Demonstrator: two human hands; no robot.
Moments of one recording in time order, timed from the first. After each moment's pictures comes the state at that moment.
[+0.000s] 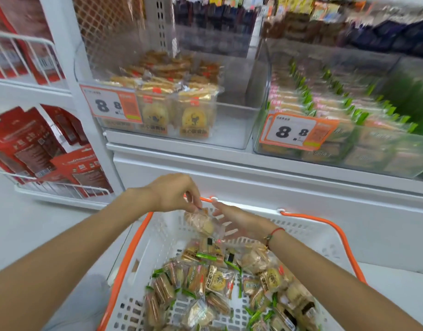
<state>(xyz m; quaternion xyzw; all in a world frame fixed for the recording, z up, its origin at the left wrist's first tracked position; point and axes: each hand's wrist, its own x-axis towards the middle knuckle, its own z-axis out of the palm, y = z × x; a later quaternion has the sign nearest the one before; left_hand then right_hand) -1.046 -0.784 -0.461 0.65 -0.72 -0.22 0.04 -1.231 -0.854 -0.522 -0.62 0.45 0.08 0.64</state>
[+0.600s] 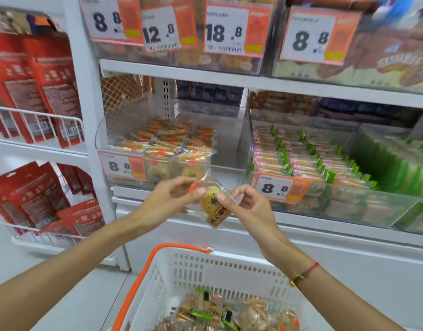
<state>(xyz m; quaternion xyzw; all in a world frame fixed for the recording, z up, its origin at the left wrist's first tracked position) -1.056 -0.772 -0.375 0.57 -0.56 -0.33 0.50 -1.239 -0.839 -0.384 -0.64 0.33 -0.39 0.58</state>
